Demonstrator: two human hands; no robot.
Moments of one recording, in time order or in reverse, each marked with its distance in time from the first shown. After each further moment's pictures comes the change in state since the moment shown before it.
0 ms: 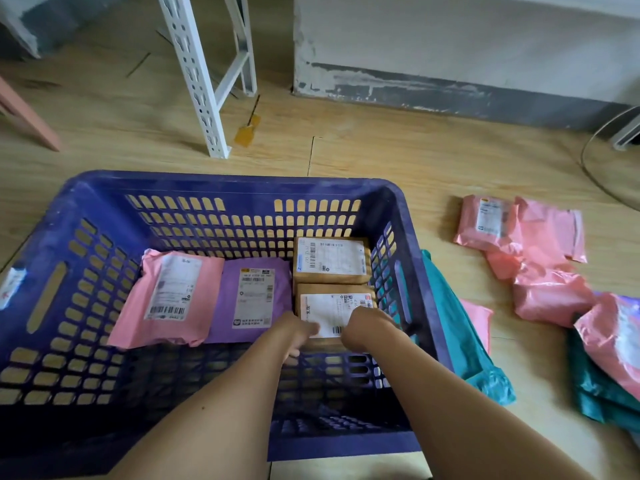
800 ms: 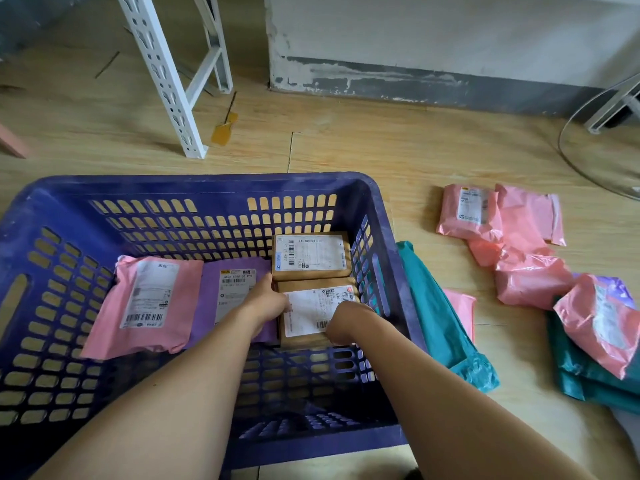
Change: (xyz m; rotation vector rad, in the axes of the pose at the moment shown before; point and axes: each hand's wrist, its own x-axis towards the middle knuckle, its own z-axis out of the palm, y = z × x) left_hand 0.023 0.024 -0.019 -0.061 0.077 0.298; right_hand 0.015 0.008 -0.002 0.026 -0.087 -0.033
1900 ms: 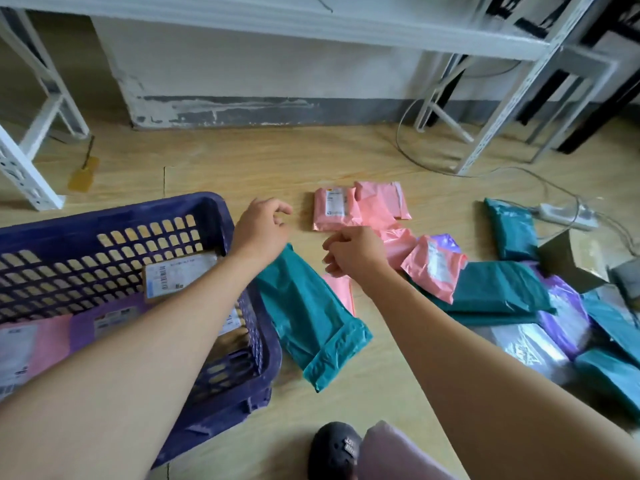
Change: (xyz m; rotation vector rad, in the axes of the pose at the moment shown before) left_hand -0.101 0.158 0.136 0.424 0.166 0.848; right_hand -0.118 0.174 -0.068 1.023 0.758 -0.059
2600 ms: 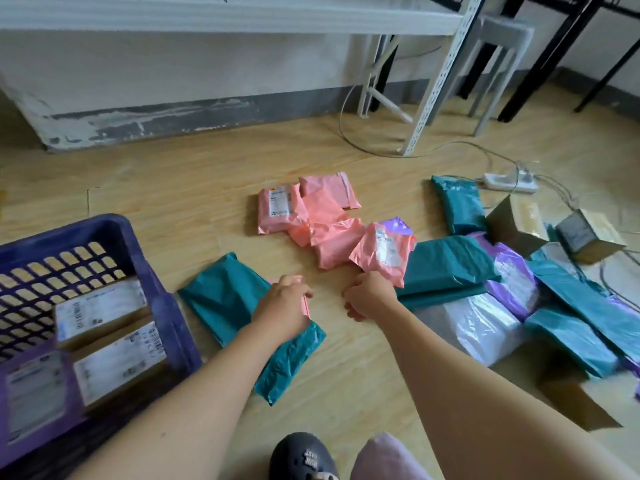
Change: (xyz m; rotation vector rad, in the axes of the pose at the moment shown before) left_hand -0.064 0.041 0.139 0.283 -0.544 0.114; right_hand 0.018 0.139 -0.085 -0.139 0.027 0.323
